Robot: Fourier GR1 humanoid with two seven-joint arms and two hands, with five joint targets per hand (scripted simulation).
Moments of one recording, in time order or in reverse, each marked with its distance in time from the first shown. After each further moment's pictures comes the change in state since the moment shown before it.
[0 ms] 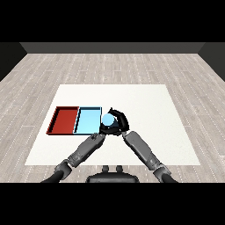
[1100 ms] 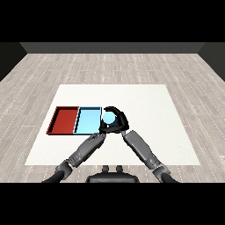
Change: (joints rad) left arm 0.001 -0.014 0.025 -0.006 -0.072 0.160 0.072; right arm -0.013 0.008 -0.013 -0.007 0.025 -0.011 0.042
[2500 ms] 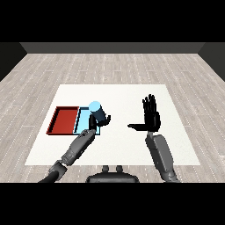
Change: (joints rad) left arm 0.021 0.093 0.163 0.011 -0.014 -0.014 -0.024; right arm 0.242 -0.124 -0.333 -0.374 -0.196 0.175 -0.006
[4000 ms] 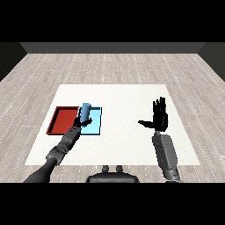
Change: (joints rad) left arm -0.269 0.079 0.198 0.881 -0.127 -0.144 0.225; right arm 0.011 -0.026 -0.169 0.157 -0.043 0.079 -0.055
